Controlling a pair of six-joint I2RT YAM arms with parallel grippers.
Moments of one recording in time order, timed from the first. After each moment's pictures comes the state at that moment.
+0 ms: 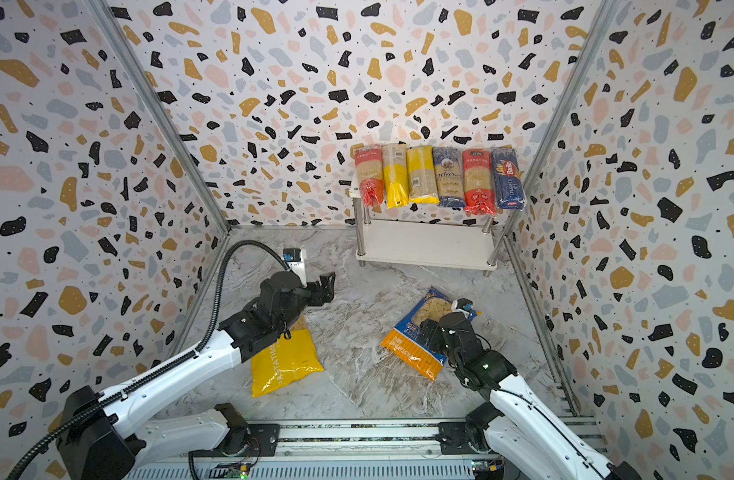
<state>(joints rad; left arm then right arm) -0.71 1.16 0.84 -0.11 -0.34 -0.44 0.52 0.73 0.49 -0.51 0.17 0.77</state>
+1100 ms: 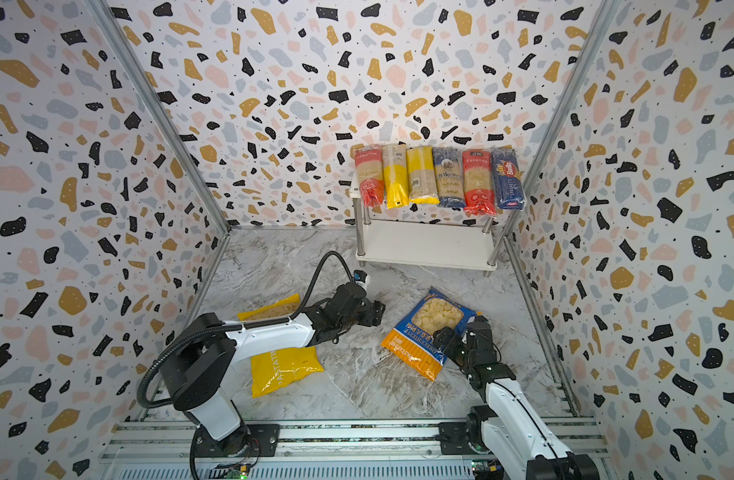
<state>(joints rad) -0.86 1.73 1.02 0.03 -0.15 -0.52 0.10 0.84 0.23 -0.17 -0.22 0.74</state>
